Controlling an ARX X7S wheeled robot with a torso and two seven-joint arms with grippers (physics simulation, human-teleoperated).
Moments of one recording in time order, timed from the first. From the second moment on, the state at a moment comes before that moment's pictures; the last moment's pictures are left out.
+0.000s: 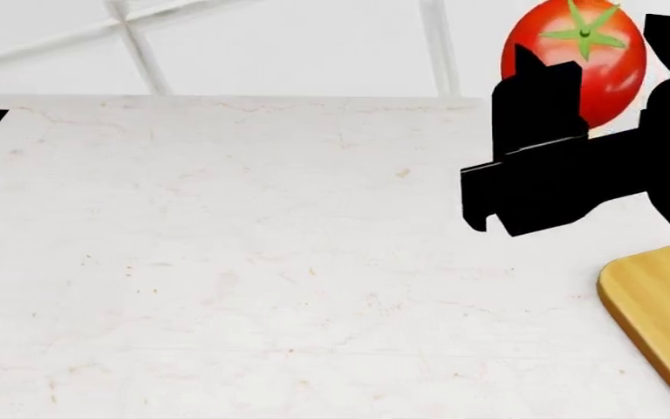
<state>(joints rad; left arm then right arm) -1.27 -1.06 0.32 0.45 -1.72 -1.05 -0.62 1.48 0.95 -0.36 -0.38 2.10 1.18 1.05</state>
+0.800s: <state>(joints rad) -1.28 -1.07 0.31 0.46 -1.74 -1.04 -0.62 1.48 0.98 -0.37 -0.39 2.12 1.17 1.06</state>
